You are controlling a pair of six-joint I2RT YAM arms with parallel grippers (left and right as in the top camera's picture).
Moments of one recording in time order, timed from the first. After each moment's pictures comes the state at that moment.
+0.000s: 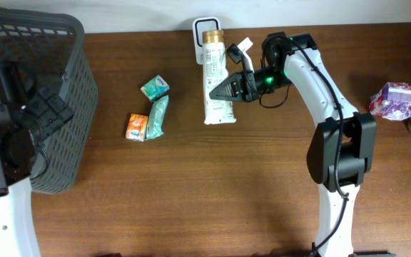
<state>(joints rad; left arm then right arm) 0.15 1.34 1.85 -1.43 -0.27 -0.48 0.19 2.26 2.03 -1.47 -1.43 -0.74</state>
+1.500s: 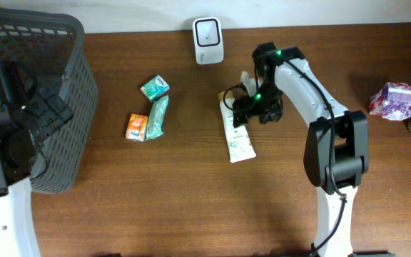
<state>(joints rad) 0.15 1.34 1.85 -1.43 -0.27 -0.48 0.22 2.24 1.83 -1.24 -0.36 -0.09</state>
